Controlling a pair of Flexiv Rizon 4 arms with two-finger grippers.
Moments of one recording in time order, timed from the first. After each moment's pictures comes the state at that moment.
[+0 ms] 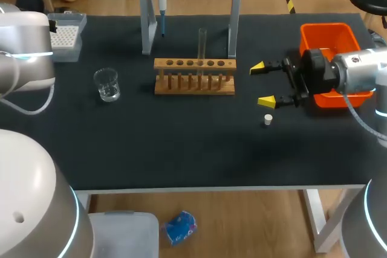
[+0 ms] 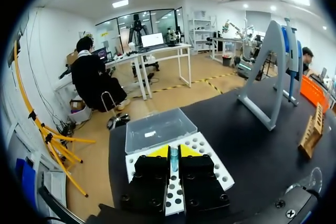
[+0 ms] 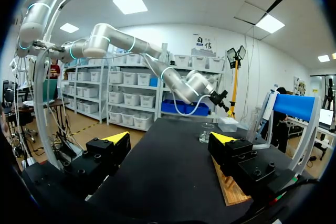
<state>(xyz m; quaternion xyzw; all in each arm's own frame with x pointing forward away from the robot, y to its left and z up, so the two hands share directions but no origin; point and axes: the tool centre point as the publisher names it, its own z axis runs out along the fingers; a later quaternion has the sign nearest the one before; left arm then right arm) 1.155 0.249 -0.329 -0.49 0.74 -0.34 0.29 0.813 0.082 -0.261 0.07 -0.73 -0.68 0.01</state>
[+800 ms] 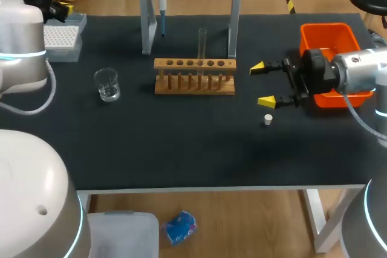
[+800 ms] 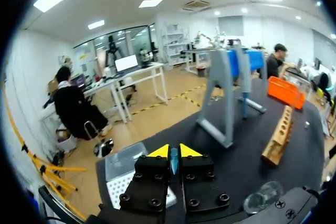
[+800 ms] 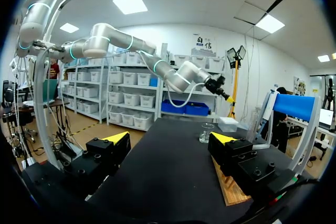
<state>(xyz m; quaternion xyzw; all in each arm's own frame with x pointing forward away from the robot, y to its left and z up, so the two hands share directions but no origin) 1.105 0.158 -0.243 -0.37 0.78 -0.41 0.28 0.813 0.082 -0.261 0.07 -0.73 -0.68 0.01</state>
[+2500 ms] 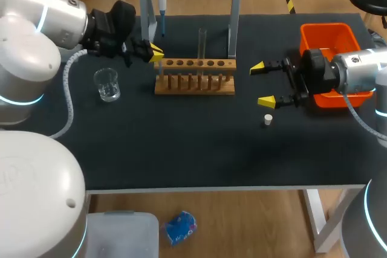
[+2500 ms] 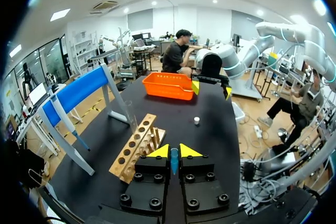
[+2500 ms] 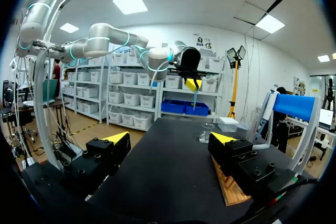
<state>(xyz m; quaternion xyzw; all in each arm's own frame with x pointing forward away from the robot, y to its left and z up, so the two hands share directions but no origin) 0.860 -0.100 -0.197 -0.12 0.88 -0.45 0.07 0.813 0.082 -0.261 0.07 -0.73 -0.68 0.01</state>
